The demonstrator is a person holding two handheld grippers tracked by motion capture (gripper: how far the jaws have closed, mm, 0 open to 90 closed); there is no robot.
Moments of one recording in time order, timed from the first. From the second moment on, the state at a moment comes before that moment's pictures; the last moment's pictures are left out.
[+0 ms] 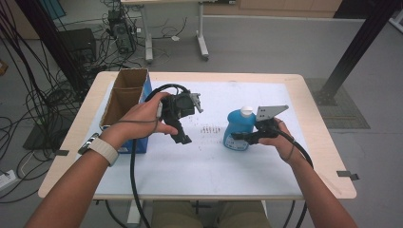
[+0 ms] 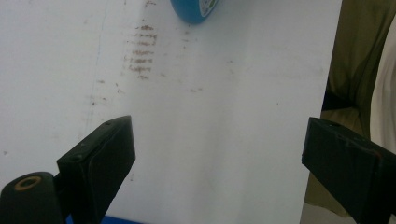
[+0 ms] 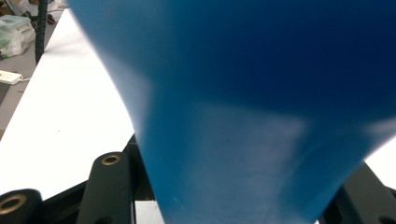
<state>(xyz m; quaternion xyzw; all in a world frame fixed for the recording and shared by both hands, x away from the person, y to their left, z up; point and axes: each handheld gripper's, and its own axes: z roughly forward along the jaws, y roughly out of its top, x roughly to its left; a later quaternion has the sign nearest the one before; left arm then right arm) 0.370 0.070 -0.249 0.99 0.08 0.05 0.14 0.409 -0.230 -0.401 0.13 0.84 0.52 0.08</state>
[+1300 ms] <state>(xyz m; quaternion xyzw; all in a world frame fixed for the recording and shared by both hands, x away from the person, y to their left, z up) 0.345 0.053 -0.214 0.98 0.08 0.05 0.15 0.378 -0.216 -0.350 0.07 0.84 0.53 0.04</state>
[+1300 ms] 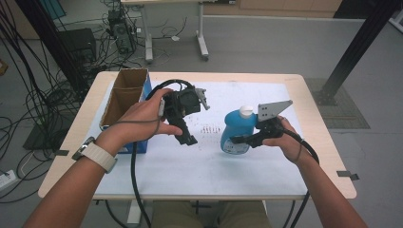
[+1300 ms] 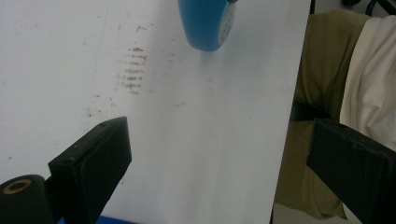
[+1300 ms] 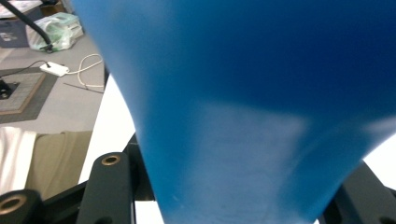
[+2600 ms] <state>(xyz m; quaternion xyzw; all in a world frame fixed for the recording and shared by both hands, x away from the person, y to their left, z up) 0.339 0.025 -0.204 0.98 0.05 0.04 0.17 0.365 -0.184 -0.342 0.01 0.85 0.53 0.00</state>
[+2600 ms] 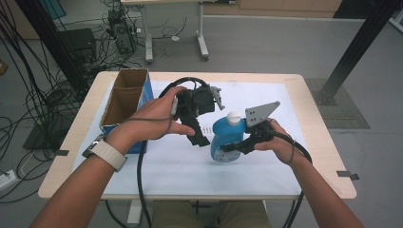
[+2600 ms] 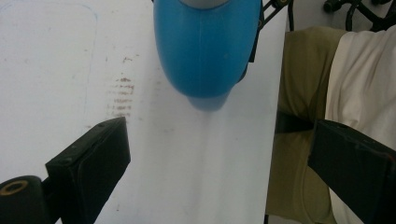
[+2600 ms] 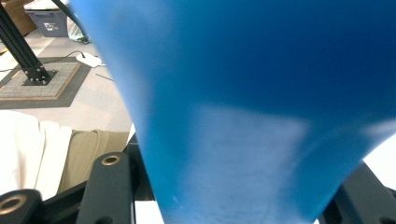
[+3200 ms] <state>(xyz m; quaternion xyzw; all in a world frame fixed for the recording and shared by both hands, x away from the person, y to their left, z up) 0.346 0.013 -0.205 0.98 0.04 0.04 0.17 0.366 -0.171 -0.342 0.00 0.85 0.53 -0.01</state>
